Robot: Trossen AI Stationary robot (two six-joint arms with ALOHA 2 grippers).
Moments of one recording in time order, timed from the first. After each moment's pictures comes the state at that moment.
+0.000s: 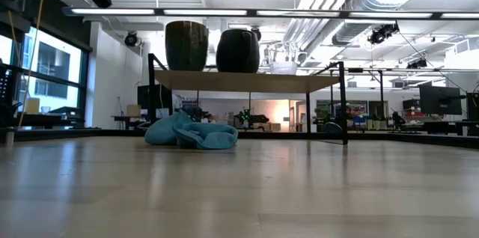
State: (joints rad) left arm 0.23 0.26 0.17 0.57 0.06 -0.33; right arm -0.11 0.18 0.67 -0.23 -0.15 0.00
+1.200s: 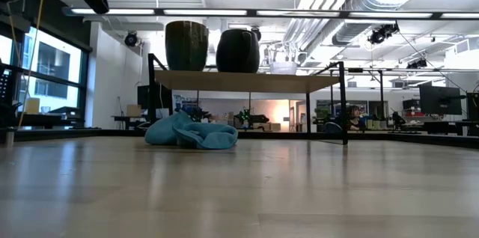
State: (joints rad) left arm 0.06 0.26 0.15 0.51 -0.10 -0.26; right arm -0.11 0.18 0.67 -0.26 -0.15 0.03
